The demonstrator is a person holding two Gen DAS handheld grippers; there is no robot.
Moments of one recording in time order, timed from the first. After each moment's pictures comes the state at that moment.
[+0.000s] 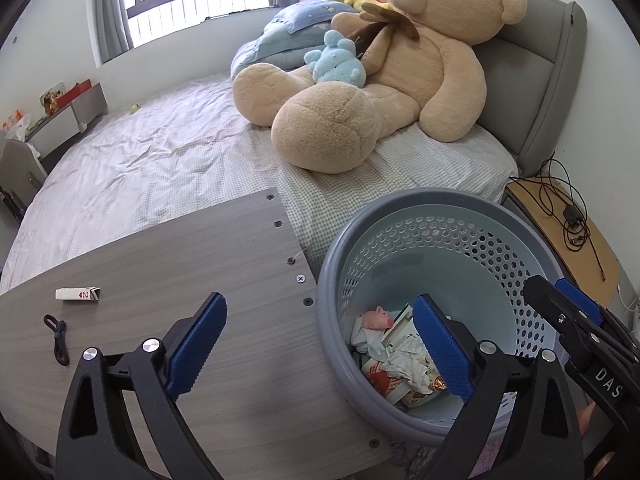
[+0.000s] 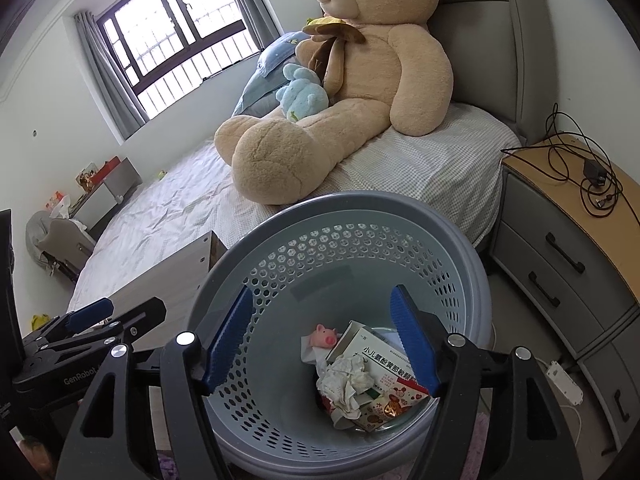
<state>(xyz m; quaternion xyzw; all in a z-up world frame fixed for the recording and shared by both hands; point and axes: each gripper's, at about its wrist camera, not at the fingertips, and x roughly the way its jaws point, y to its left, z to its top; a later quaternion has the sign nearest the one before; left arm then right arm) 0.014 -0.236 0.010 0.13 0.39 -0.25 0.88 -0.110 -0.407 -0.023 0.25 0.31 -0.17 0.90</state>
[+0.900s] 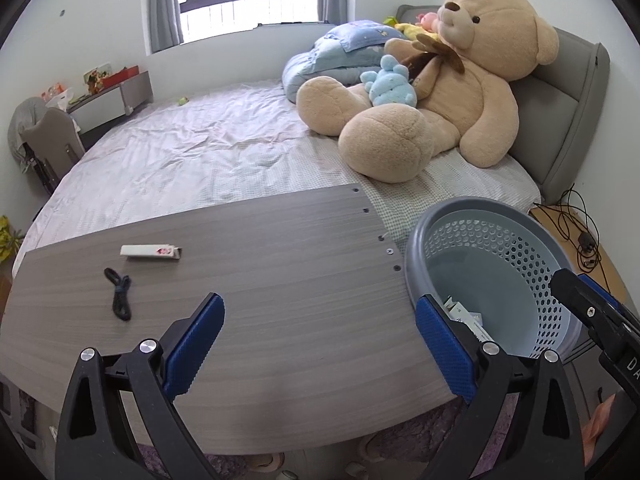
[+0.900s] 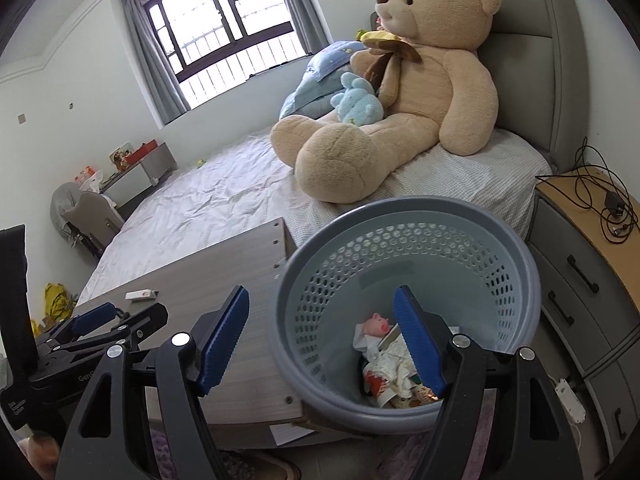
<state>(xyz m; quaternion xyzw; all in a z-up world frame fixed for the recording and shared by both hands) -0.005 -0.125 0.029 0.08 0.37 -0.20 0.90 -0.119 -0.323 0.011 0.21 0.29 -0.11 0.93</state>
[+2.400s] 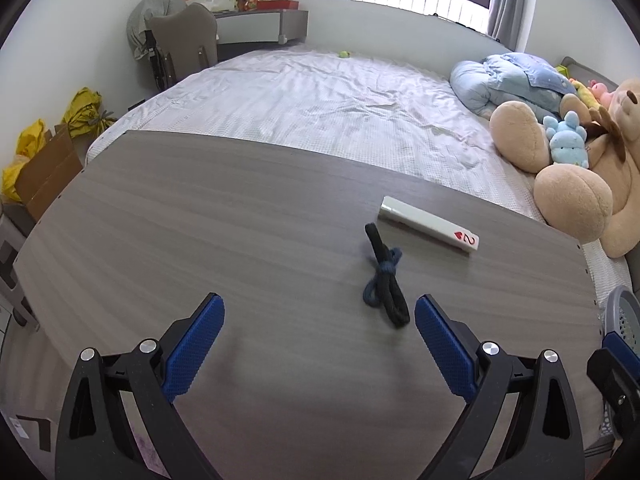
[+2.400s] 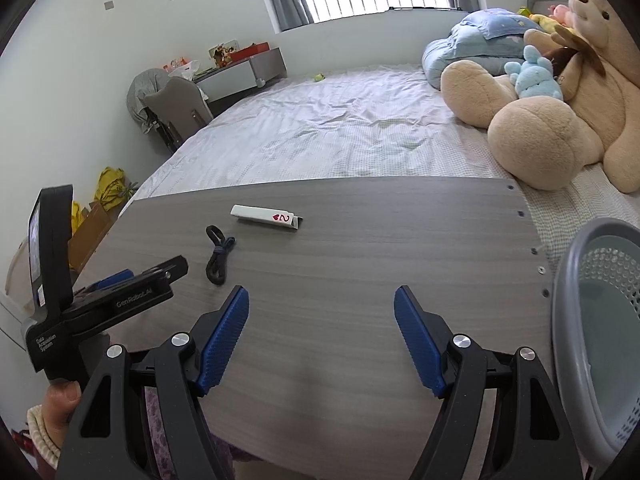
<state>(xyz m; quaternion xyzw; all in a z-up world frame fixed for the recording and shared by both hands) 0.105 0.097 -0.034 -0.04 0.42 0.01 0.91 0.039 -0.125 -0.020 0.10 0.39 0.08 0.91</state>
